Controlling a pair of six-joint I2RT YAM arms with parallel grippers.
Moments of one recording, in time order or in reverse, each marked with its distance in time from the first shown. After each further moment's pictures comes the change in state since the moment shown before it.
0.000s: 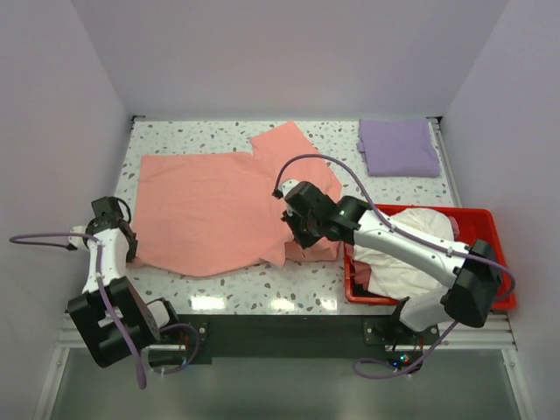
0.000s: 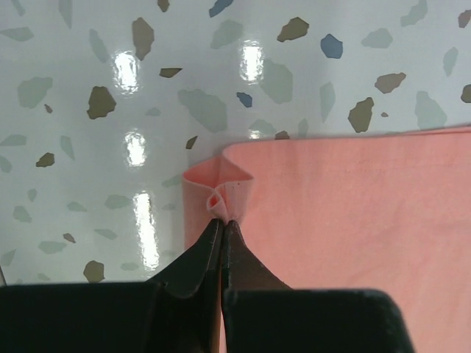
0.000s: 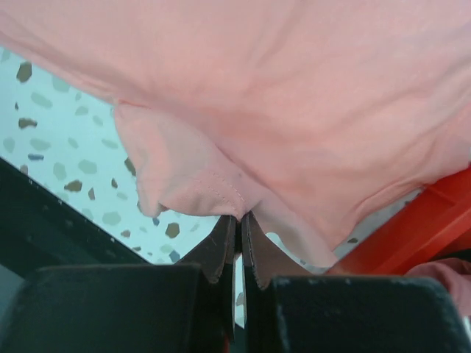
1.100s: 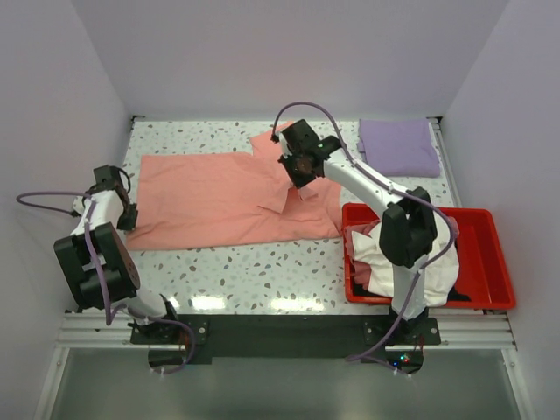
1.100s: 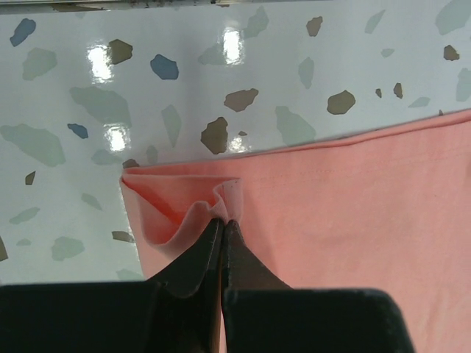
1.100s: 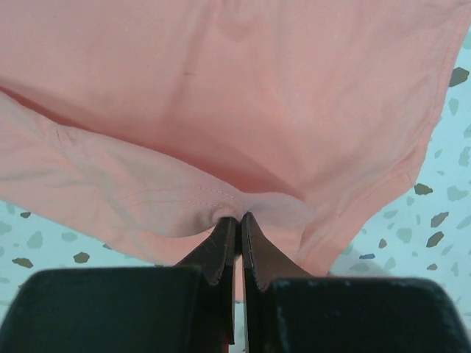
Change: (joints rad) left arm -0.071 0.387 0.312 0.057 0.061 -0.031; right arm -0.332 0.533 0.572 -0.043 -0.031 -0.243
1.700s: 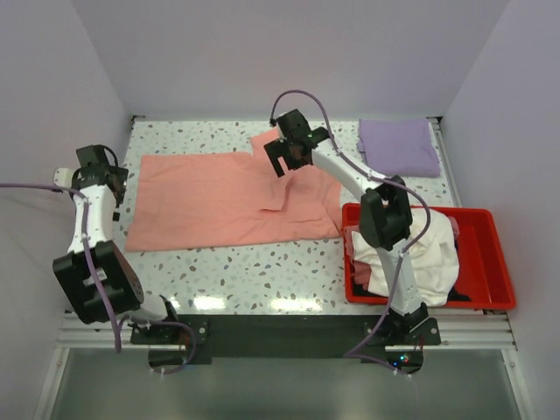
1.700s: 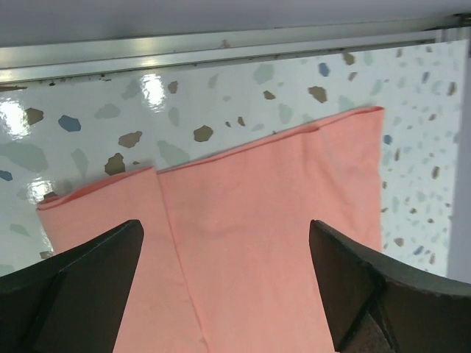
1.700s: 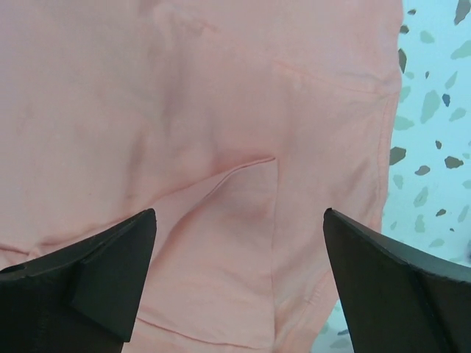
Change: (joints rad) left arm -0.005 -0.067 0.151 0.050 0.011 0.039; right arm -0.043 0.293 0.305 0.051 0.112 0.010
